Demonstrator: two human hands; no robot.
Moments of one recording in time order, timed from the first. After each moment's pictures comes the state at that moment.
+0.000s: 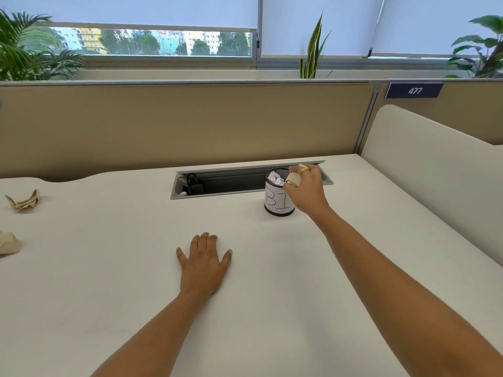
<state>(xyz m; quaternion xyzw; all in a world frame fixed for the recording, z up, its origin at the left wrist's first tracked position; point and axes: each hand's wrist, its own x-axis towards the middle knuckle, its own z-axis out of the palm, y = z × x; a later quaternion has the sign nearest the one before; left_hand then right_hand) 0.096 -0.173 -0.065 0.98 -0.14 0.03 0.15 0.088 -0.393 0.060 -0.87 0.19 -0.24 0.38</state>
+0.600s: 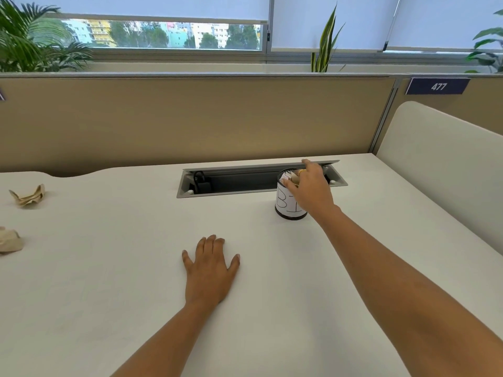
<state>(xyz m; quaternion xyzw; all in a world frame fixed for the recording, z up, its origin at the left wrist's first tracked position) 0.099 -0.174 -0.072 0.98 -0.13 0.05 0.16 0.136 -0.412 0.032 -0.95 0.14 -0.22 0.15</state>
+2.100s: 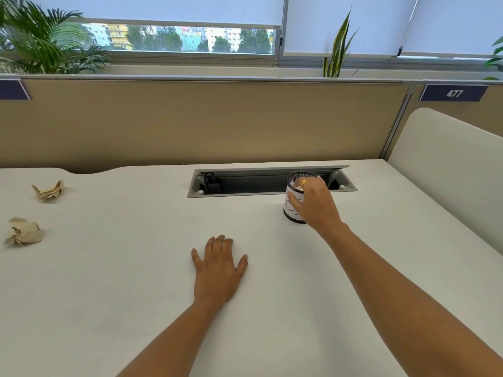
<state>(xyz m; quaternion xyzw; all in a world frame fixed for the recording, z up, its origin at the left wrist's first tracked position) 0.099 -0.175 -0.072 0.98 -0.13 0.05 0.17 0.118 -0.396 0.023 -0.94 0.05 -0.28 0.16</state>
